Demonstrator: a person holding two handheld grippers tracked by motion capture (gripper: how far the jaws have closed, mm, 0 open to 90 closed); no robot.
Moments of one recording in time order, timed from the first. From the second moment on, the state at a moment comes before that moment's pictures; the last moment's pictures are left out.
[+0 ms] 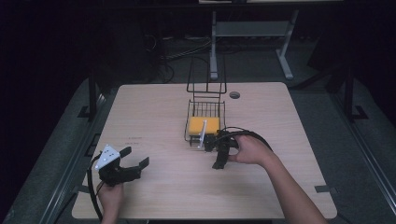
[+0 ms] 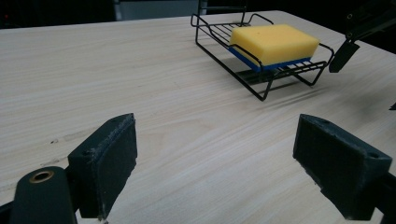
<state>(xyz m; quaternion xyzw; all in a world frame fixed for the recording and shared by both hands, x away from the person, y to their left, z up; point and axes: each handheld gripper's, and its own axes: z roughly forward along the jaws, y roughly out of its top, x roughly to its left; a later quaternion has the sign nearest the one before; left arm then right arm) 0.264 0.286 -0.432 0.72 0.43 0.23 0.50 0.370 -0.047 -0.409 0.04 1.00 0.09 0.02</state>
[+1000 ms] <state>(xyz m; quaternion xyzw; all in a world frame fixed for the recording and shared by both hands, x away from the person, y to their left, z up) 0.265 0.284 -0.433 0.72 0.42 0.23 0.49 0.344 -0.082 -0.419 0.06 0.99 0.10 0.03</state>
